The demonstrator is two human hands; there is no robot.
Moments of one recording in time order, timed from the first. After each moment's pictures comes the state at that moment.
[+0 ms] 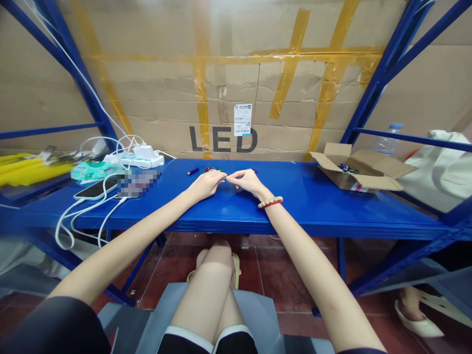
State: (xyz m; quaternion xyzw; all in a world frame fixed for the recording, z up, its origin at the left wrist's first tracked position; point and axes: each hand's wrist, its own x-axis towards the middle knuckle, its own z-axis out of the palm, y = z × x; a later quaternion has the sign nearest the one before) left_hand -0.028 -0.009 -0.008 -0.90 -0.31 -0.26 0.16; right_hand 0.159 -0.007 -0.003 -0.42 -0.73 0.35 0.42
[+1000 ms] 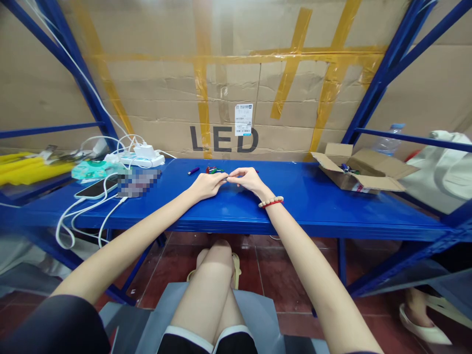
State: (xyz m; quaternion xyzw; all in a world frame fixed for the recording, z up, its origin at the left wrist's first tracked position) left_hand -0.026 -0.012 -0.010 -0.88 -0.38 -0.23 0.18; right_hand 0.158 -0.003 -0.001 -0.41 -0.70 0.38 0.45
